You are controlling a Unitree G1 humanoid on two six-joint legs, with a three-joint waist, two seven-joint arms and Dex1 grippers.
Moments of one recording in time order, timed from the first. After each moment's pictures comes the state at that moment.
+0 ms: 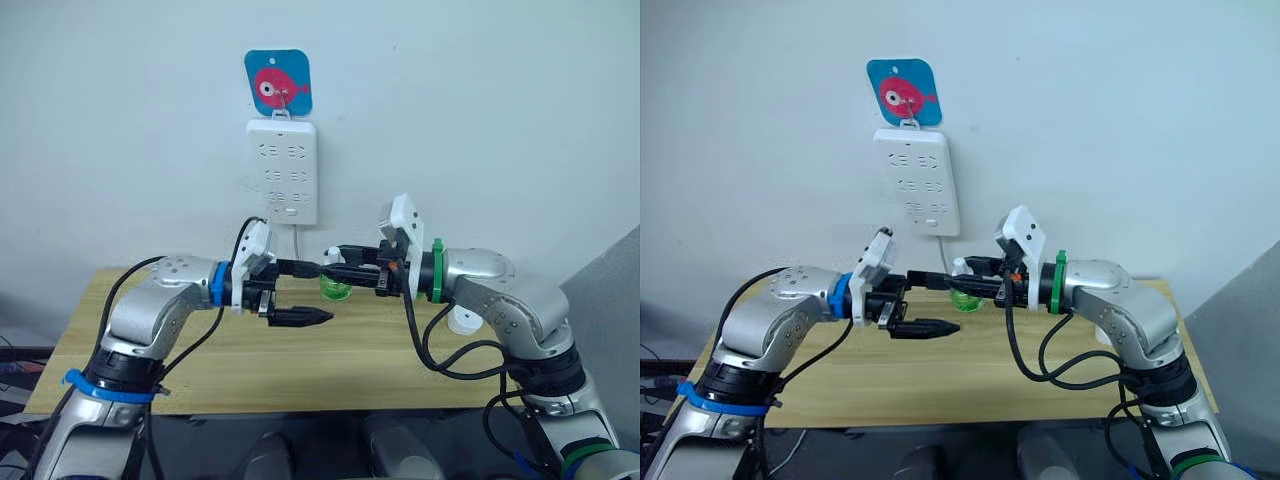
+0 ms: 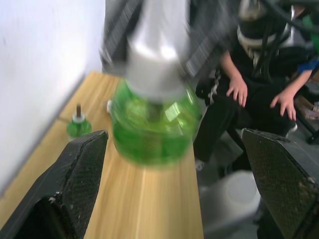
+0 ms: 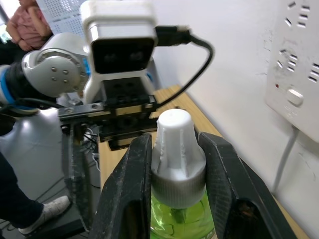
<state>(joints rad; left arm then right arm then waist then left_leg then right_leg) -0.49 0.66 -0.11 -0.10 -0.59 0.58 -1.27 -0.57 -0.38 0.18 -0.39 0.62 0.87 0.74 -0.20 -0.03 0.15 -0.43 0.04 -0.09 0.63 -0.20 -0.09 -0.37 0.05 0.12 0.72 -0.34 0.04</state>
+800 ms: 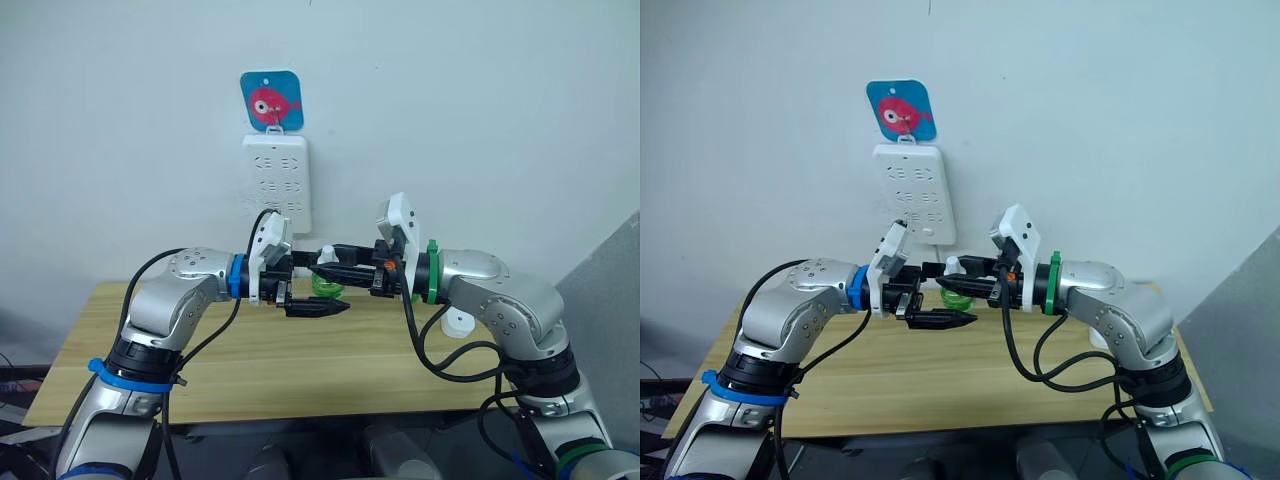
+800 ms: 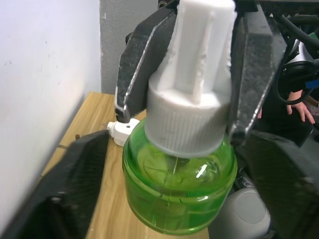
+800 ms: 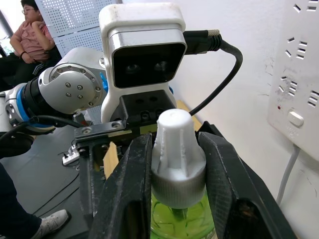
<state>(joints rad) -0.51 0.60 -0.13 -0.08 -0.57 0.57 -1.25 -0.57 -0.35 0.18 -0.40 0.65 0.88 0.70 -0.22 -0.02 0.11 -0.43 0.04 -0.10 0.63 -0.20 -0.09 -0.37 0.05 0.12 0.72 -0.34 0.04</state>
